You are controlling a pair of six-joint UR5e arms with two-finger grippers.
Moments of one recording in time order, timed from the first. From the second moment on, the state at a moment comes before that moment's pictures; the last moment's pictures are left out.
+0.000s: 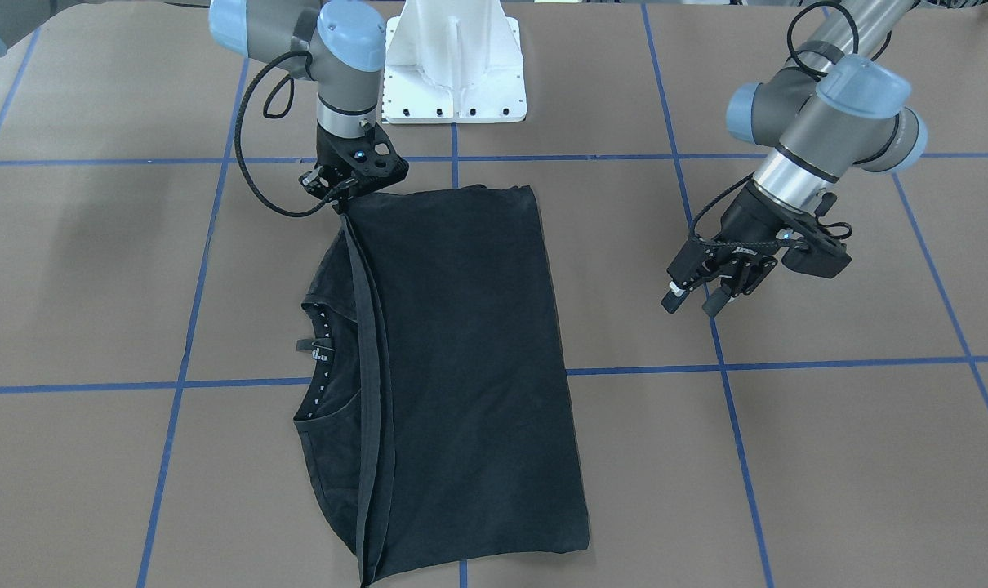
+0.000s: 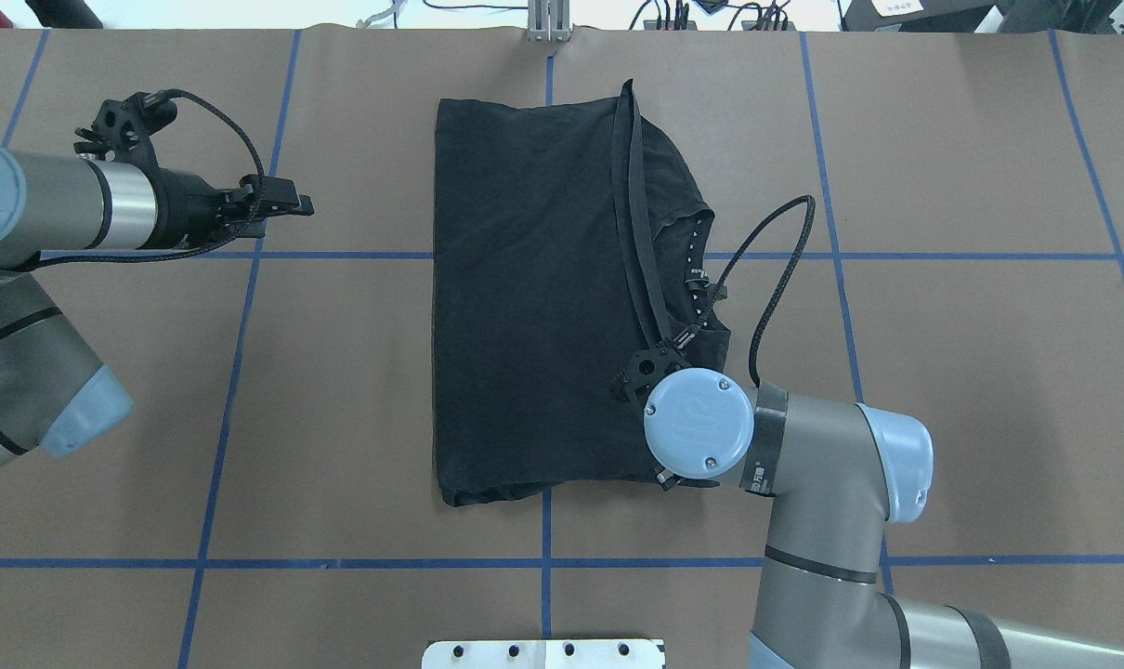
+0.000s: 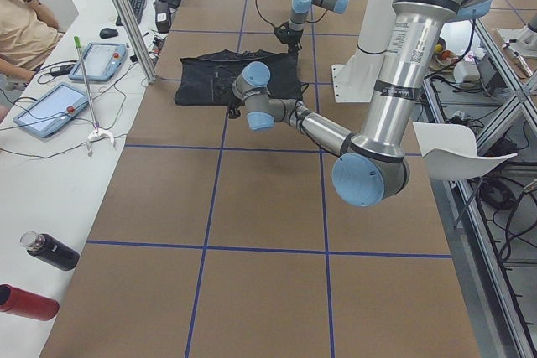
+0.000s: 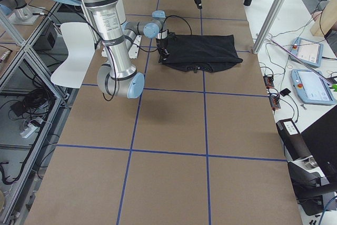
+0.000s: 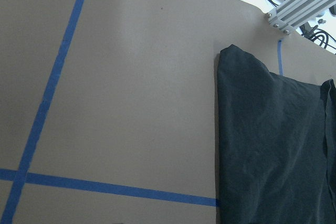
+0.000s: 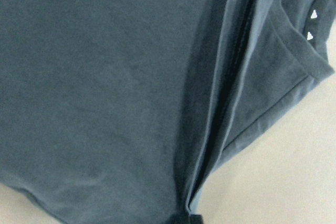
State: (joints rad) left arm -0.83 -1.84 -1.67 -2.47 -1.90 -1.42; right arm 0.31 -1.10 1.90 -1.85 1.62 0.73
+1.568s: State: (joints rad) left arm -0.82 -1.84 -1.66 -2.47 -1.90 -1.42; right arm 0.35 -1.19 1.96 -1.61 1.68 1.58
